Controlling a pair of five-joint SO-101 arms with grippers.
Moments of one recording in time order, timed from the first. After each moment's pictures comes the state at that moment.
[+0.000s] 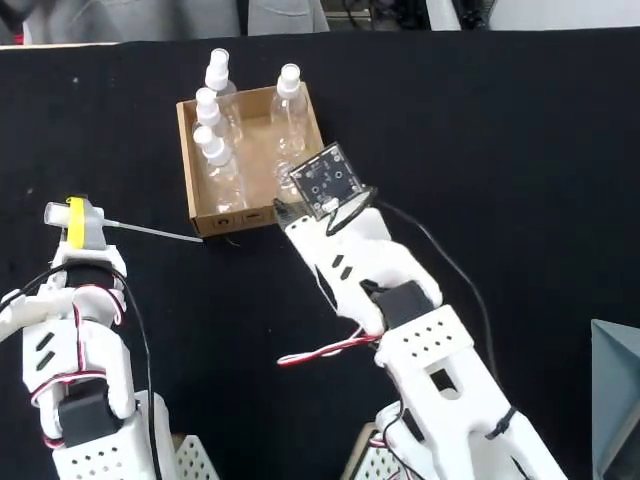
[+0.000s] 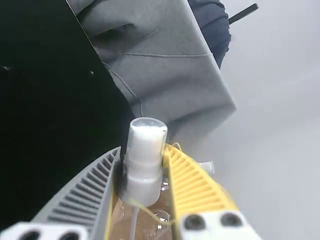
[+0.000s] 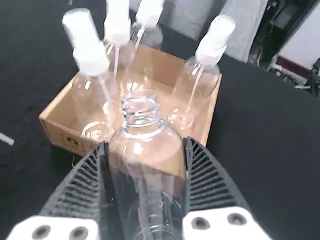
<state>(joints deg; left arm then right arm) -22.3 -103.8 79.6 37.9 53.8 -25.8 -46.1 61.3 20.6 13.1</state>
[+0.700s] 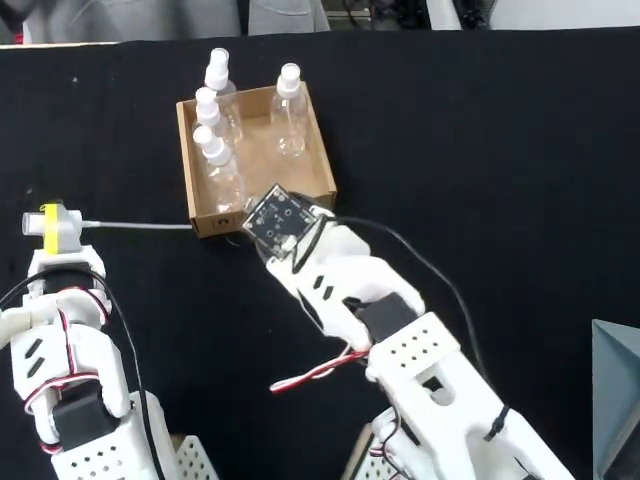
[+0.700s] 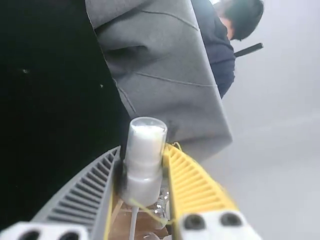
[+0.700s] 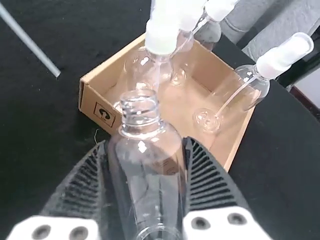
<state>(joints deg) -27.6 -103.8 79.6 37.9 61.7 -32.3 -46.1 65.1 20.6 26.4</state>
